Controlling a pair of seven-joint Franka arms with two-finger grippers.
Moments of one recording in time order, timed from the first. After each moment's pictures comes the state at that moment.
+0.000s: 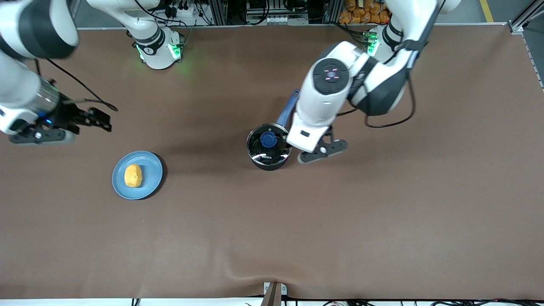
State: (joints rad) left arm -0.59 0.51 -0.14 -1.37 -0.01 1.93 -1.11; right arm 0.02 -0.03 0.02 -1.95 0.04 1.91 -0.02
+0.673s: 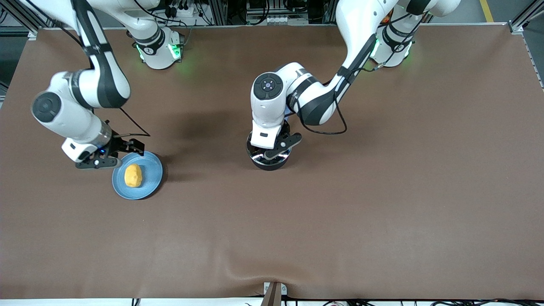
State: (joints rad) left arm -0.73 0.69 -0.14 -1.37 0.10 2.10 -1.45; right arm 0.02 0.17 0.01 -2.19 0.00 2.33 -0.05
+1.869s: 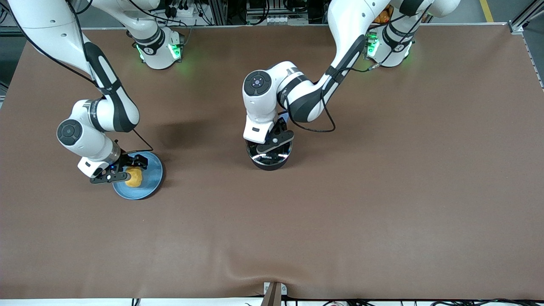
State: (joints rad) left arm -0.77 0.71 -0.14 -1.40 0.14 2.10 -1.41; right arm -0.04 0.40 0.01 -2.19 -0.02 2.61 -0.16
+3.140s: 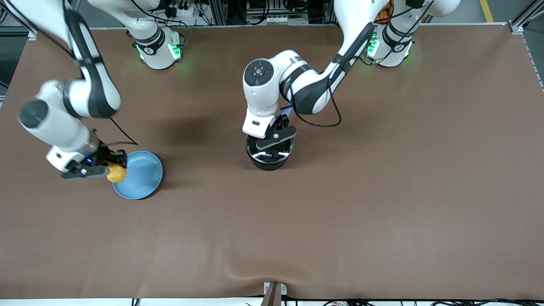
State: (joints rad) left arm -0.76 0.62 -0.14 -1.38 0.14 2.01 -1.32; right arm -0.04 0.11 0.01 -2.13 -0.02 2.31 -0.16
